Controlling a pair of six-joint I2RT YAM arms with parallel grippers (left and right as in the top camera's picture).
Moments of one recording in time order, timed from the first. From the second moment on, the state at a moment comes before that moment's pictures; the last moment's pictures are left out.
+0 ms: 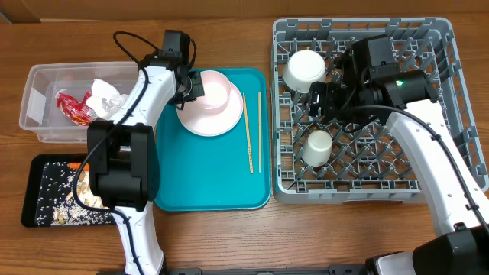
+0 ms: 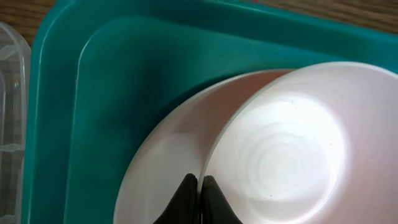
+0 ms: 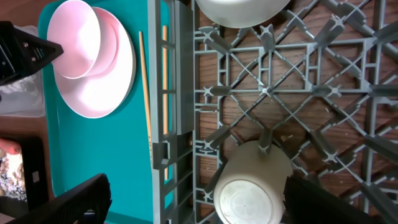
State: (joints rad) left arm -0.13 2.16 1.68 -0.76 0.00 -0.34; right arm 0.21 1.60 1.49 -1.05 -0.28 0.33
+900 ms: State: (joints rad) left arm -0.28 2.01 2.01 -1.33 0.06 -0.34; right arm 0.22 1.60 1.61 -1.09 -0.42 0.33
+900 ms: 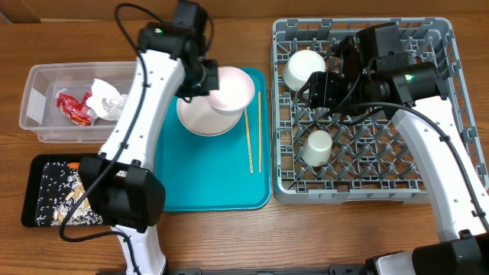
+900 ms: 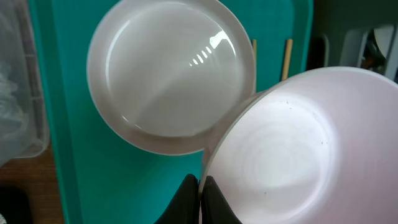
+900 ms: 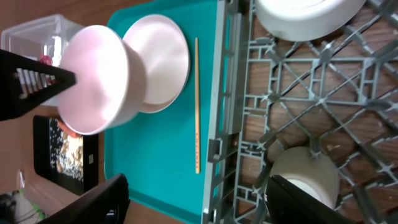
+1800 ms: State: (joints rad) left arm -0.46 1.88 2.01 -1.32 0.04 -0.34; right arm 0.34 1.65 1.61 -1.06 -0.34 0.33
